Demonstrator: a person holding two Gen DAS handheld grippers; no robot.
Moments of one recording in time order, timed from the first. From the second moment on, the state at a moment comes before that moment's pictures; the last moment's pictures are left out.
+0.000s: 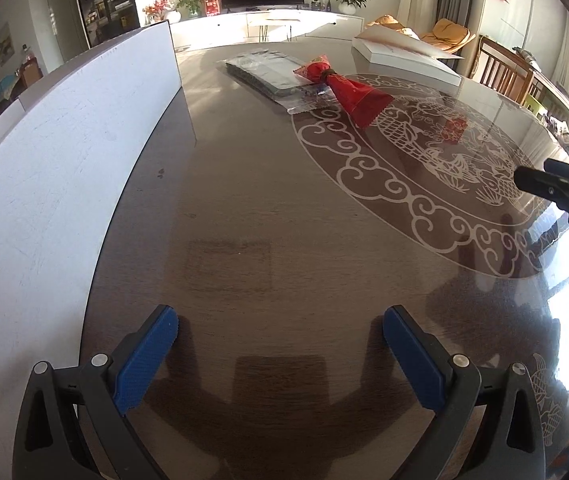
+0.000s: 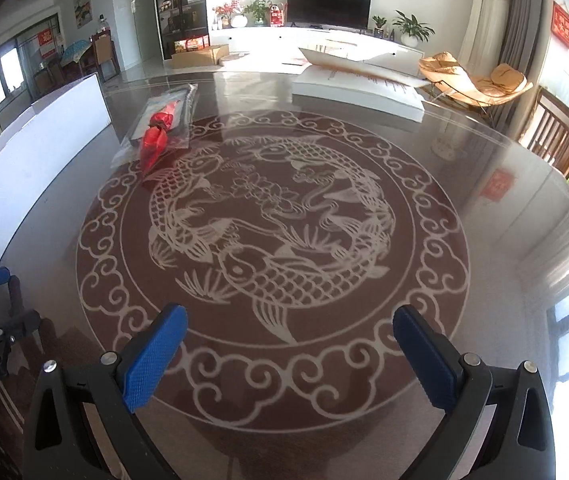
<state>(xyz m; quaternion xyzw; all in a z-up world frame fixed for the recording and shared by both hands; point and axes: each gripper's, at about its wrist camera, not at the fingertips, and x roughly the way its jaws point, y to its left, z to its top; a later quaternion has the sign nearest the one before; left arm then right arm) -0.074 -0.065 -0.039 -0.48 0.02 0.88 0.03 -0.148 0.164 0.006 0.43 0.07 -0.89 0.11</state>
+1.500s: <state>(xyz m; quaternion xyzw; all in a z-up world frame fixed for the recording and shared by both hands) -0.077 -0.068 -0.041 -0.48 0.02 0.88 0.04 -0.094 0.234 -0.027 0.45 0.04 -0.89 0.04</state>
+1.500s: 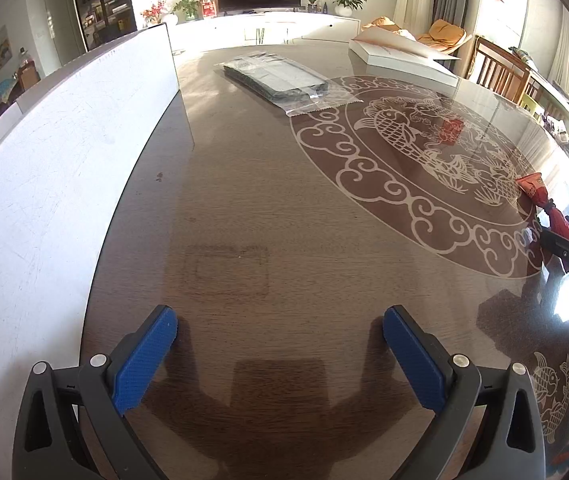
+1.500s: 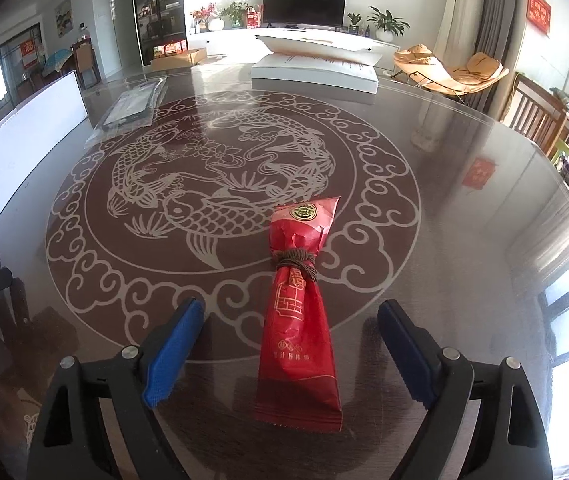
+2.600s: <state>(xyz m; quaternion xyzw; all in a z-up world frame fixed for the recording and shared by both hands) -0.076 -0.068 -0.042 -0.48 0.01 0.87 0.02 -0.095 0.232 -0.029 0.45 0.05 -0.89 0.03</state>
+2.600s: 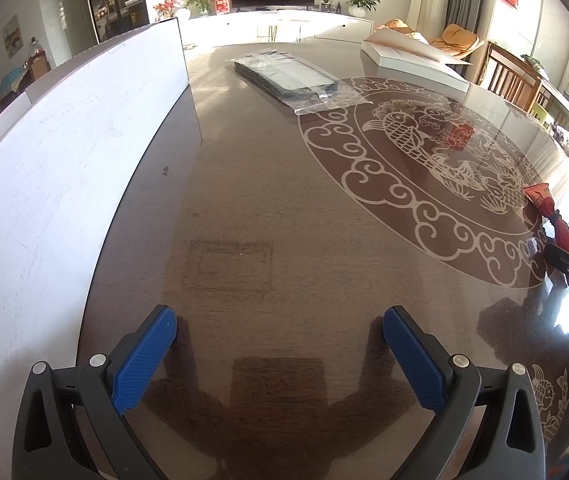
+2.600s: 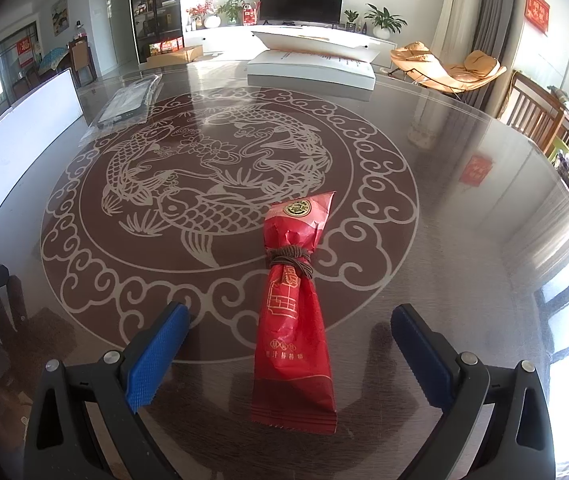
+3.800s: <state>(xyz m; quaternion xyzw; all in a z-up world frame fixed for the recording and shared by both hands) -0.348 -0.031 -0.043 -0.48 0.00 0.88 -0.01 -0.091 0.233 -0.026 0.44 0.04 -0.90 0.04</state>
